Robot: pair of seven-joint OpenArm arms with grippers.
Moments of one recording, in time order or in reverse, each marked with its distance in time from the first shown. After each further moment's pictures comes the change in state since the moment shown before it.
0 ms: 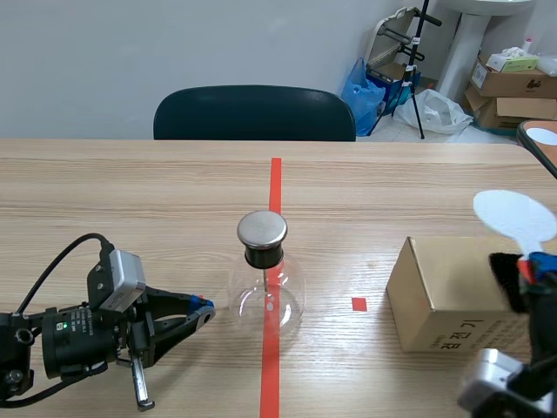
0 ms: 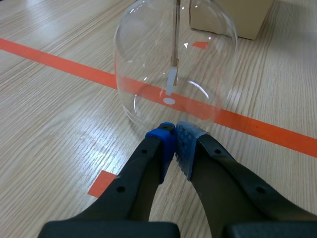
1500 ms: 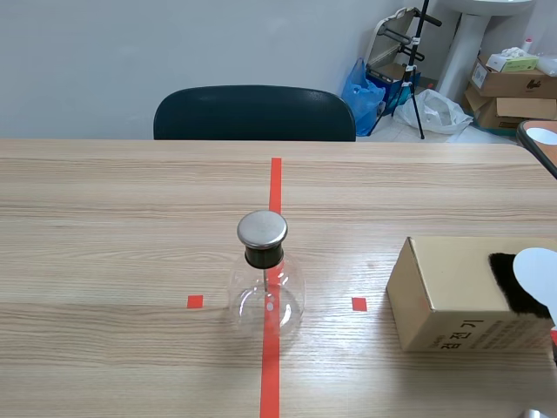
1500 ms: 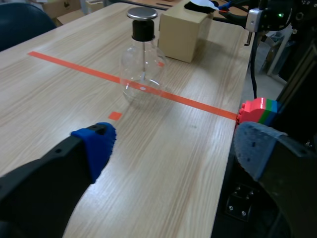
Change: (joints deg) left arm 45.1 -32.6 -36.4 20.5 9.9 -11.7 -36.0; right arm 11.1 -8.7 17.9 -23.9 1.6 -0.5 24.7
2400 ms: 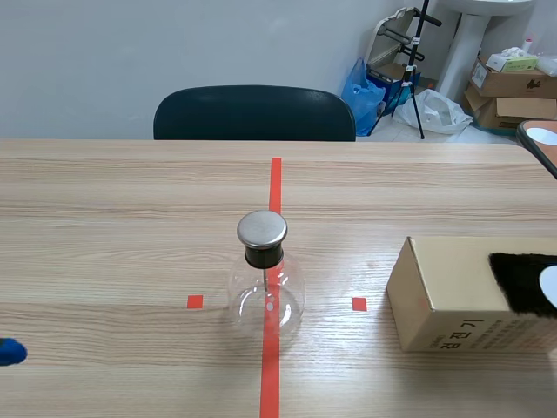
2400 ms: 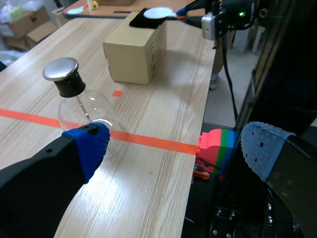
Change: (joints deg) left arm 27.4 14.7 -23.5 43.8 -1.0 0.0 31.6; right arm -5.4 0.0 0.0 4.1 3.0 0.3 -3.3
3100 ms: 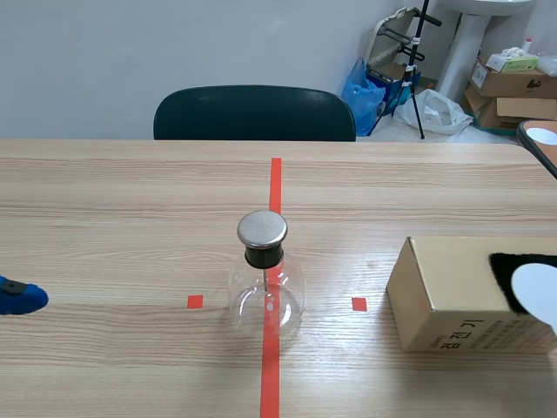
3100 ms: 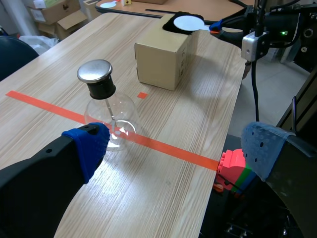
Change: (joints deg) left arm -0.2 0.9 -0.5 5.2 -14.3 0.0 13.9; right arm 0.1 -0.4 -0.2 0.0 -3.4 0.0 -0.8
